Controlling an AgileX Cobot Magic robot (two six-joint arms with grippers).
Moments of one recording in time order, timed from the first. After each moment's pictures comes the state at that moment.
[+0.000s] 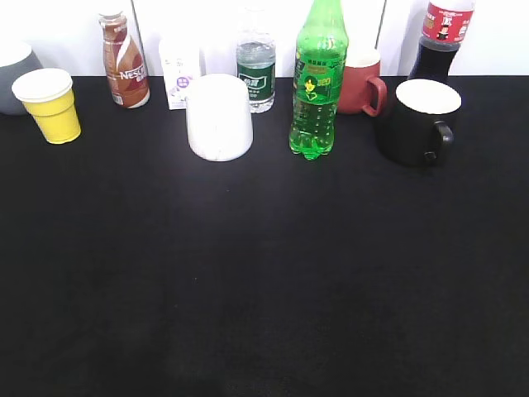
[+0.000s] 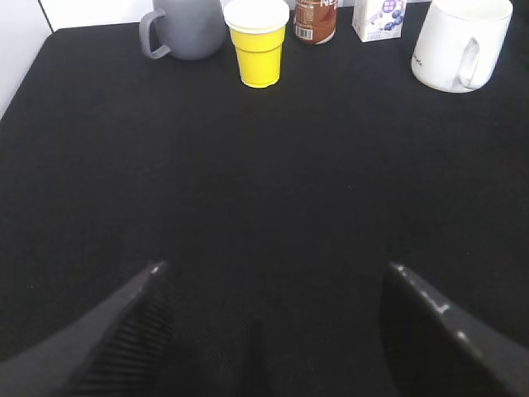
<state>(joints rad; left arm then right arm) 0.01 -0.01 -0.52 -0.07 1.06 0.06 0.03 -0.01 -0.51 -0.09 1.04 0.11</state>
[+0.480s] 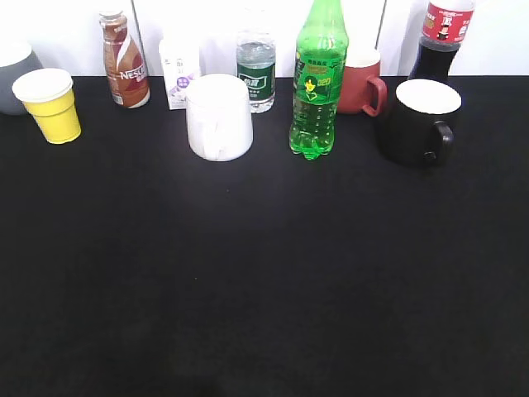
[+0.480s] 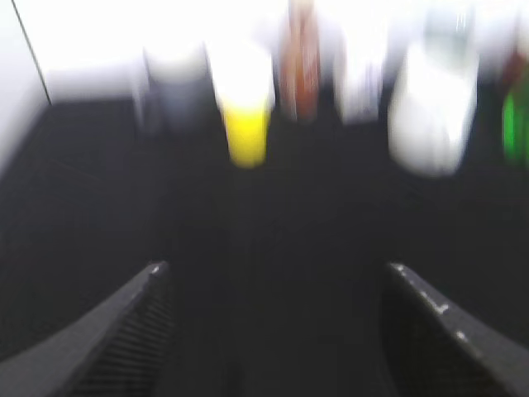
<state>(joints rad) 0.01 0.02 -0.54 -0.12 0.91 0.06 0.03 -0.01 -0.51 -0.09 1.04 0.11</state>
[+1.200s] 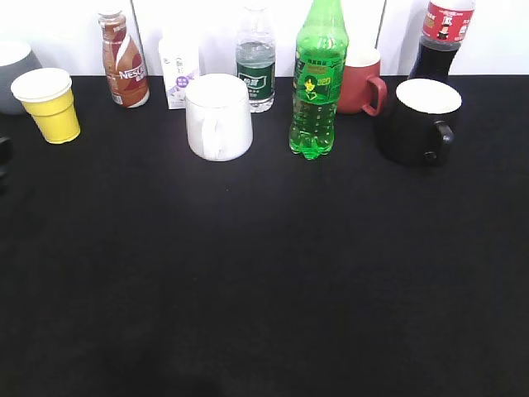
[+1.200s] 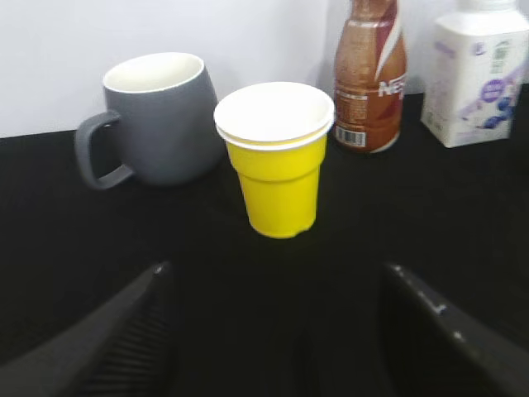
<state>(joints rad) -0.07 1.43 -0.29 -0.04 -0.80 0.06 0.03 -0.01 -0.51 -0.09 1.04 0.11</state>
